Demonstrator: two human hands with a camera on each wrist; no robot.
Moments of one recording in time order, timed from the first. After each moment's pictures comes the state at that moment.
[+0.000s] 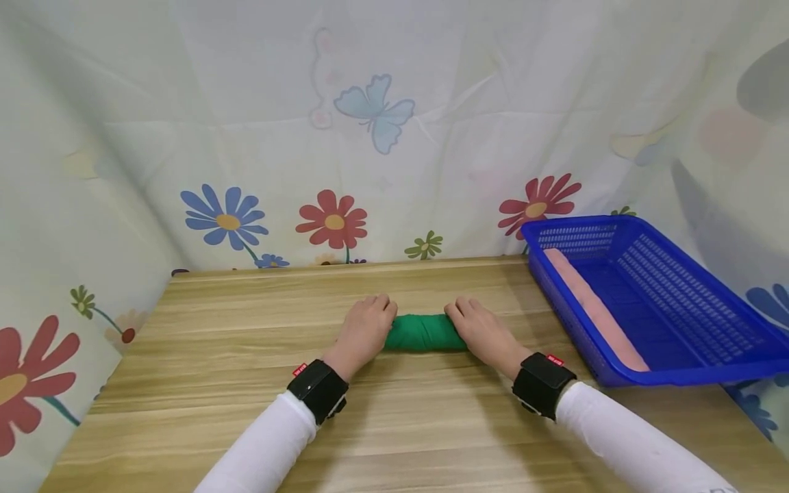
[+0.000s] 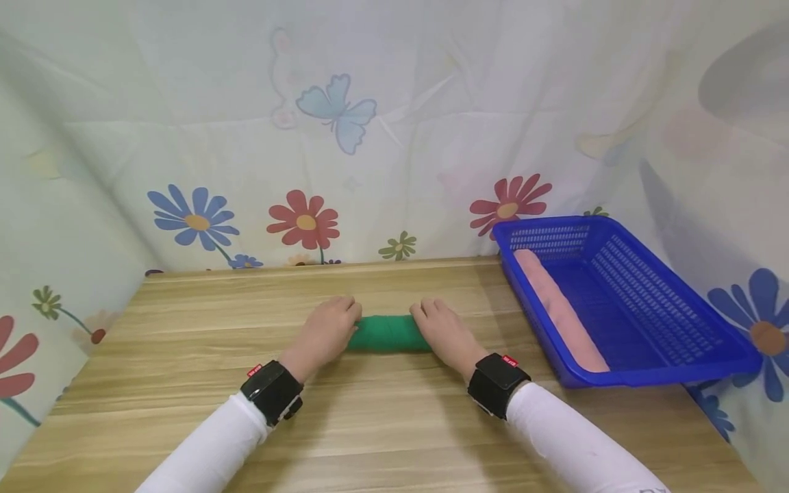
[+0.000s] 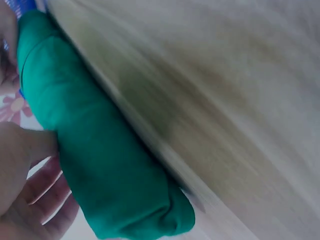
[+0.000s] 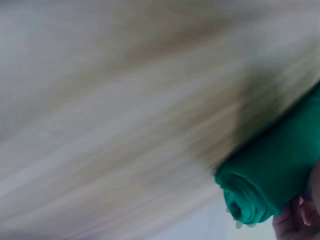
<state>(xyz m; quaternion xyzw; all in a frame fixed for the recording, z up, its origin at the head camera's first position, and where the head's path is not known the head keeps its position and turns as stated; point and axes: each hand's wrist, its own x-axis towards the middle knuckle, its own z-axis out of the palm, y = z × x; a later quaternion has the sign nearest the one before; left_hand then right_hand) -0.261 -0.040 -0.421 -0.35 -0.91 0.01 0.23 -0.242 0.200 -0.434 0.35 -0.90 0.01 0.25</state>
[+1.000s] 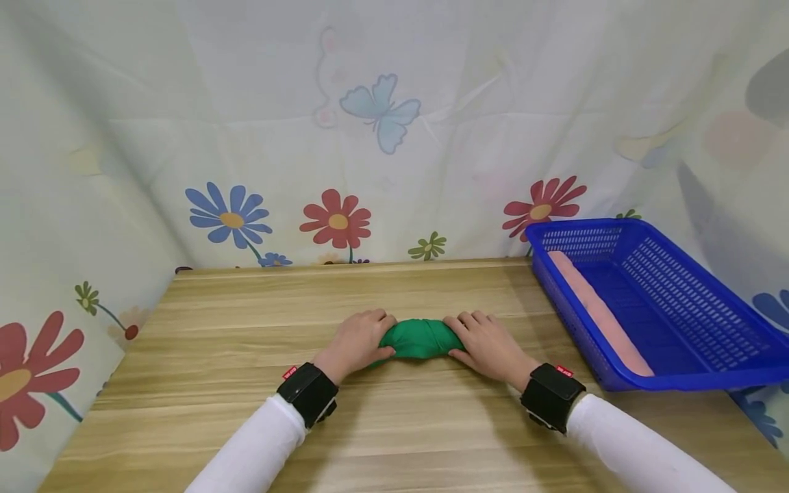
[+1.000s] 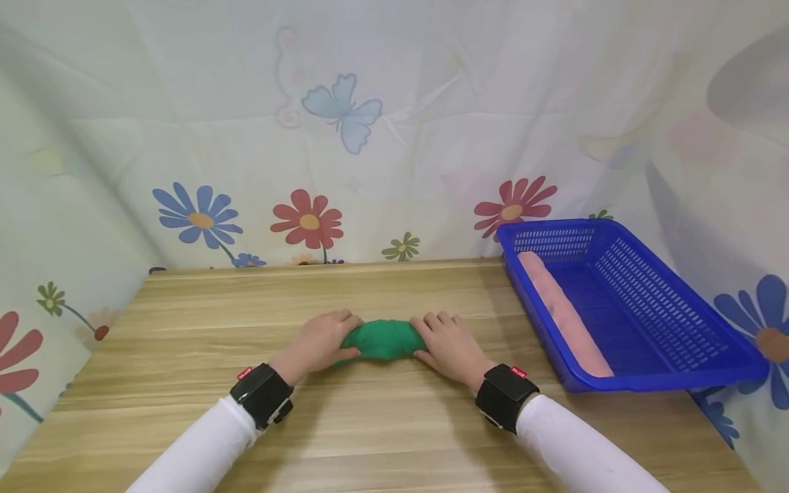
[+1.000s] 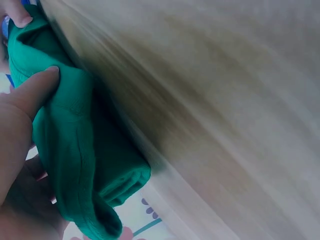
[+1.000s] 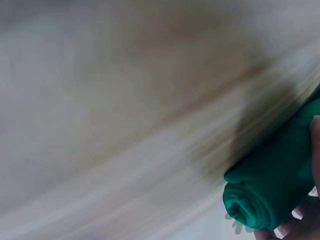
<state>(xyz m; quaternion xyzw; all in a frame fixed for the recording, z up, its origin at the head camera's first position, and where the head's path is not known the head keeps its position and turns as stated) -0.257 -0.058 -0.427 -0.37 -0.92 -0.02 0.09 -0.231 0.201 -0.440 0.33 -0.93 -0.01 0.17</state>
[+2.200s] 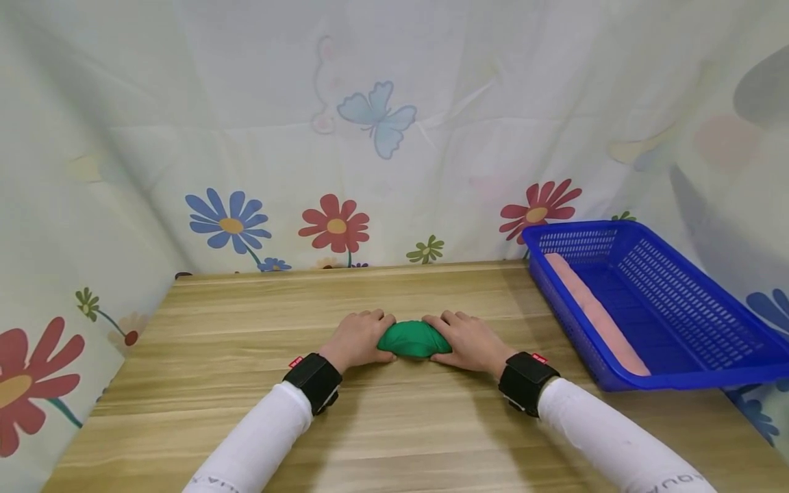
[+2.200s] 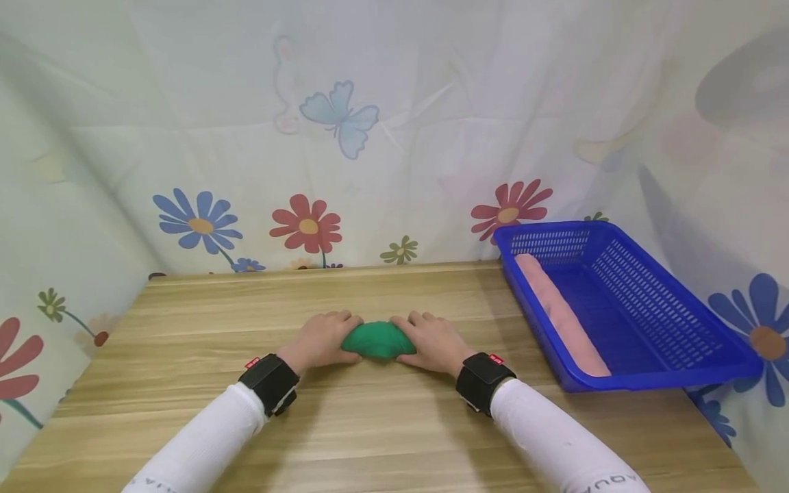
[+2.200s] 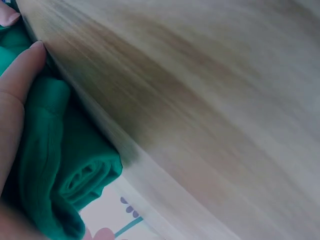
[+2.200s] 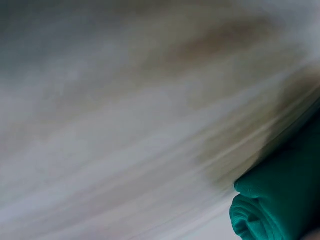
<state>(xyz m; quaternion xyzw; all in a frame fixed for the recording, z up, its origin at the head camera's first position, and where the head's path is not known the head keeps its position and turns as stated) -0.271 -0.059 -0.431 -0.37 -0.93 0.00 0.06 -0.250 0.184 -0.447 0.34 -0.93 0.03 0.14</state>
